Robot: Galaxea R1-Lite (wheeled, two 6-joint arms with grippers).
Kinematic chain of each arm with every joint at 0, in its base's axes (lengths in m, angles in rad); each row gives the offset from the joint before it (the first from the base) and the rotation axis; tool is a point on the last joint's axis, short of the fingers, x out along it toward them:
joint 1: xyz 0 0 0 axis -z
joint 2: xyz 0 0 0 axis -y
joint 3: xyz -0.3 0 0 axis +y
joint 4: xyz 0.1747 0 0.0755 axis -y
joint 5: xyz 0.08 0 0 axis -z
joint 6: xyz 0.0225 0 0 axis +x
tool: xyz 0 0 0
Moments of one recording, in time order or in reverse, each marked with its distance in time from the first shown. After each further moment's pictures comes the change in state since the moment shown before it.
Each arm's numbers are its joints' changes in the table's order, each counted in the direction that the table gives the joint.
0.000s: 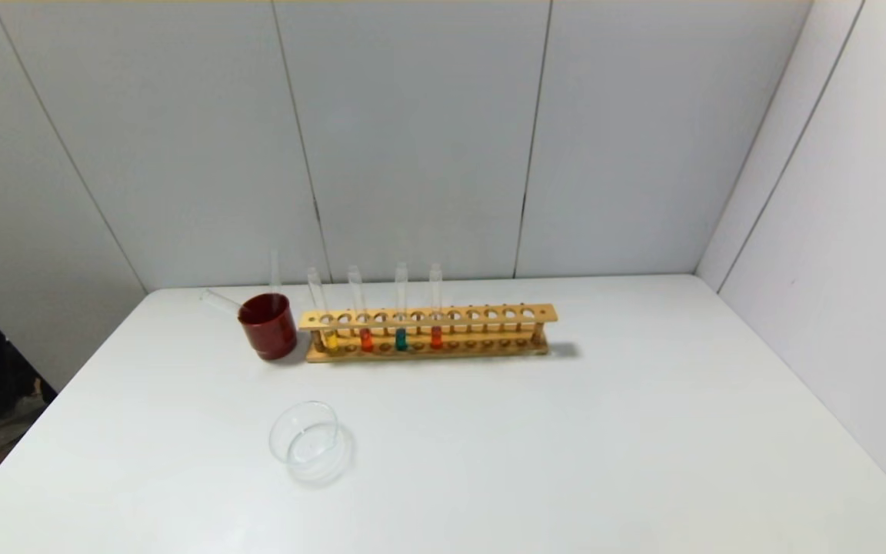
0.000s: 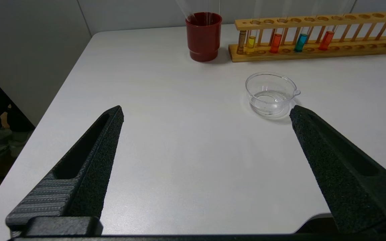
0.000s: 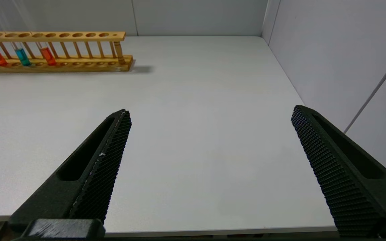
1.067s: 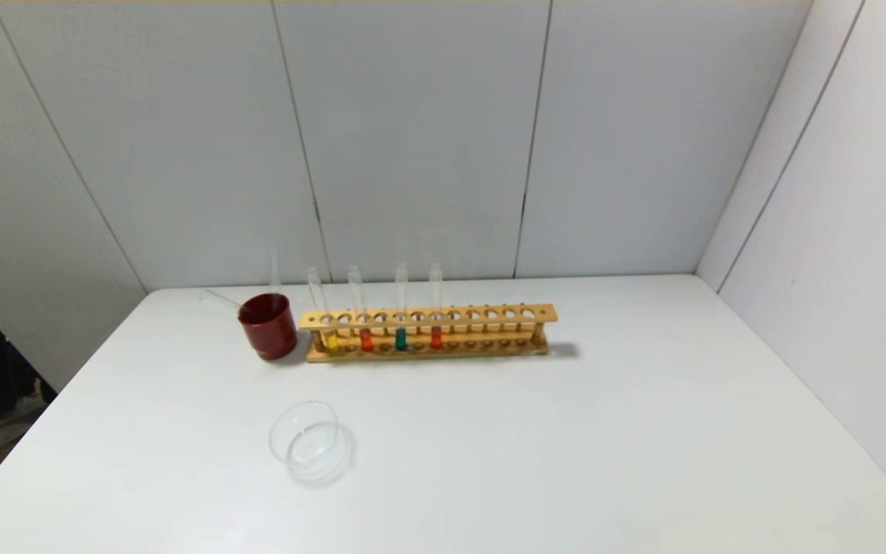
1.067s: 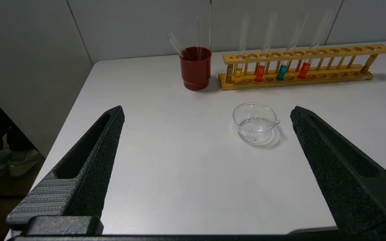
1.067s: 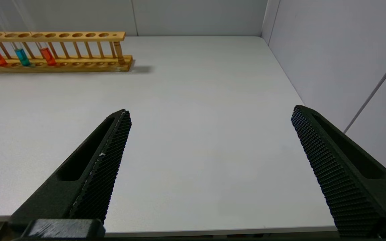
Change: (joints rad) left arm 0.001 -0.142 -0.292 -0.122 0.037 0.003; right arm 0.000 0.000 0.000 0.000 0.000 0.000
